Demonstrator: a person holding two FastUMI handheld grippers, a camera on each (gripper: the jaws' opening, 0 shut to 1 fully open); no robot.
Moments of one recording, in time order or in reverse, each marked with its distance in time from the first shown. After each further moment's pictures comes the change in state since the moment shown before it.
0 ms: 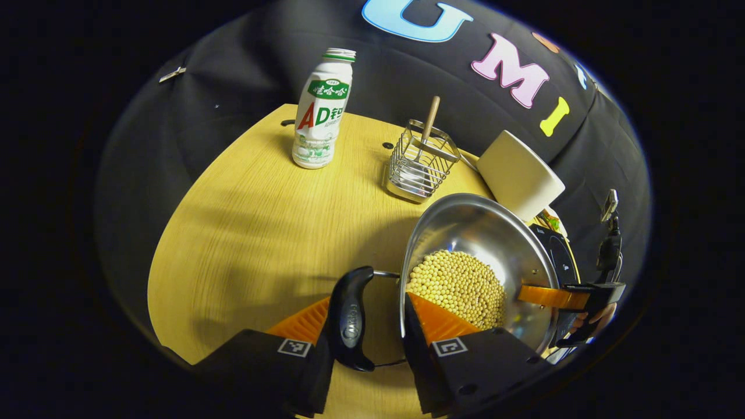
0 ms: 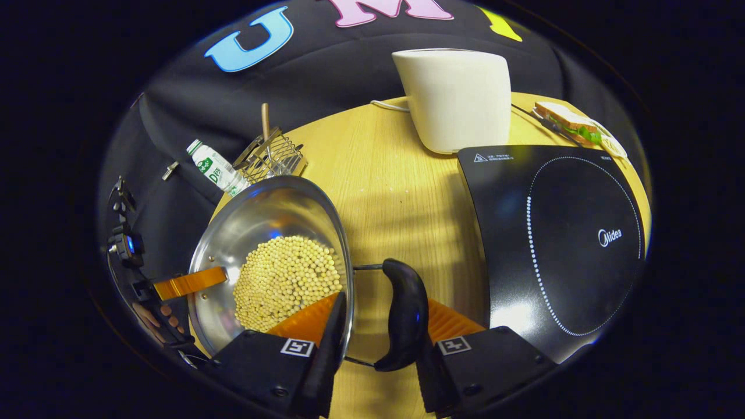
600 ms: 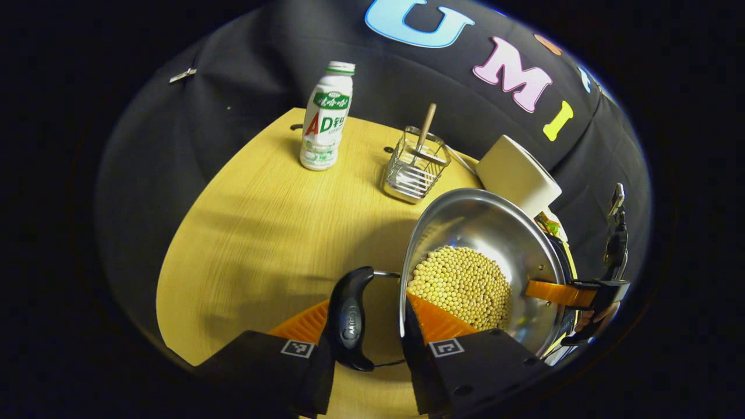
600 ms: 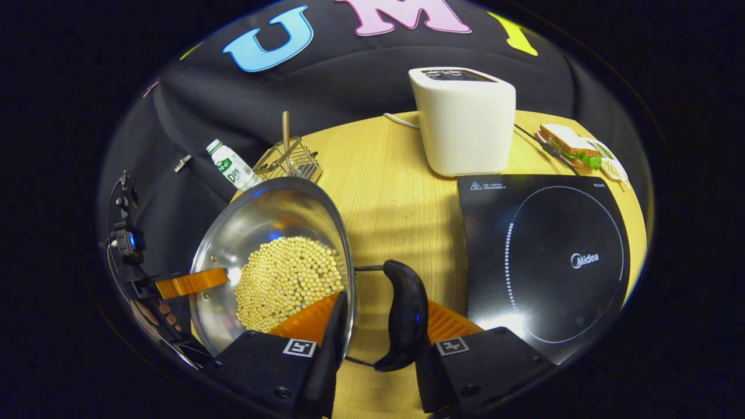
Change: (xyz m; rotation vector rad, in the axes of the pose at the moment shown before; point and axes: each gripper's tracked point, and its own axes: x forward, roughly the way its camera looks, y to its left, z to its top) left arm -0.038 -0.027 0.002 -0.012 -0.020 0.036; right arm -0.047 0.002 0.024 -0.081 -0.045 0.022
